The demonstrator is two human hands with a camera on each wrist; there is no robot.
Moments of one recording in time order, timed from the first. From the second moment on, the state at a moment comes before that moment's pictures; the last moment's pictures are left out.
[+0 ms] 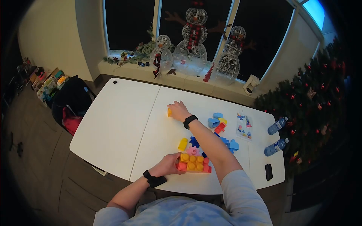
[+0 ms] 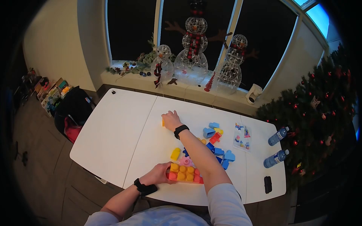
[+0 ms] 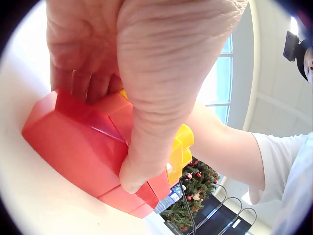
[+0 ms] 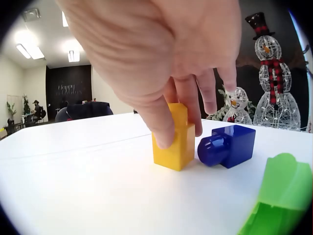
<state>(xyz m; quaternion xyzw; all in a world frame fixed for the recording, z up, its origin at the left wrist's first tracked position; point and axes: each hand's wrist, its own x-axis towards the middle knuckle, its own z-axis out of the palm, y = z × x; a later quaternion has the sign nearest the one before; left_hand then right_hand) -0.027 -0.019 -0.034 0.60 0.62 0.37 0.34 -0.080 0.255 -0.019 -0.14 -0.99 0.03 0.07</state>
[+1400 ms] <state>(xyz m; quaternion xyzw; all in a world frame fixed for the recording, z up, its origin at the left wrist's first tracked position) -0.020 -0.020 -0.024 0.58 0.62 0.40 0.35 0.207 0.131 0.063 -0.19 -0.96 0.20 0.03</state>
